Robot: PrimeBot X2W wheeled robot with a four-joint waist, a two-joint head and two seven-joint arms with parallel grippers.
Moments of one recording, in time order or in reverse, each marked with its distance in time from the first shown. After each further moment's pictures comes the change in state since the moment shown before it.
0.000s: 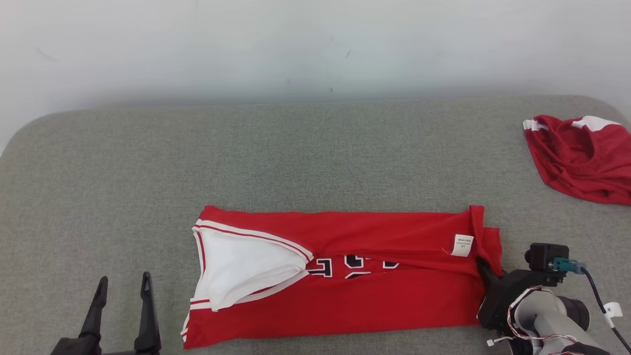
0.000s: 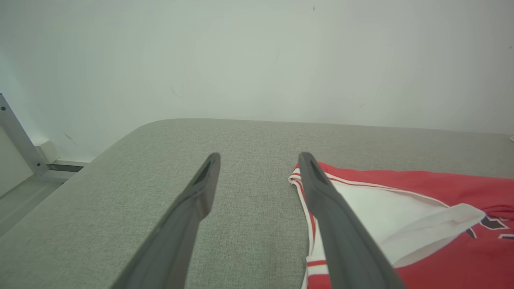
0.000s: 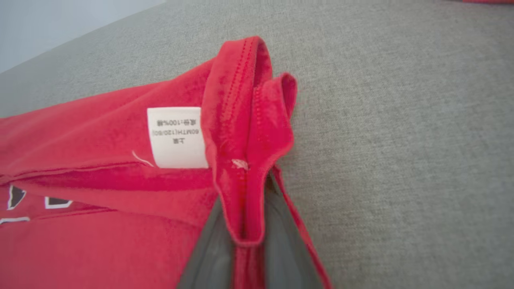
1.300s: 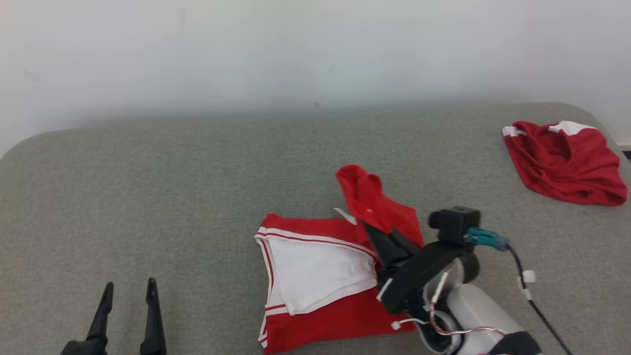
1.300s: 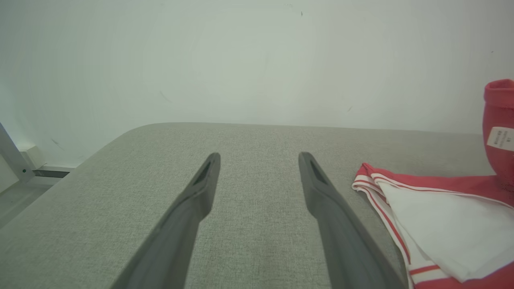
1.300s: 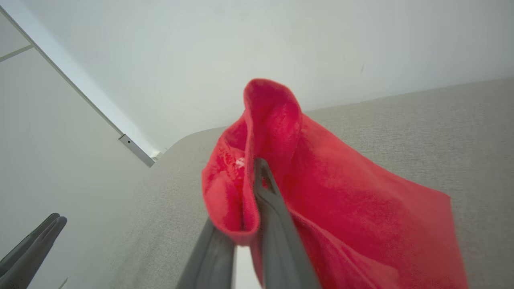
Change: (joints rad) left arm 0.011 -0.030 0.029 0.018 0.033 -0.020 0.000; right arm 0.027 0.130 0.164 -0.518 0.050 0.000 0.042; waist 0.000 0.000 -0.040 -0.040
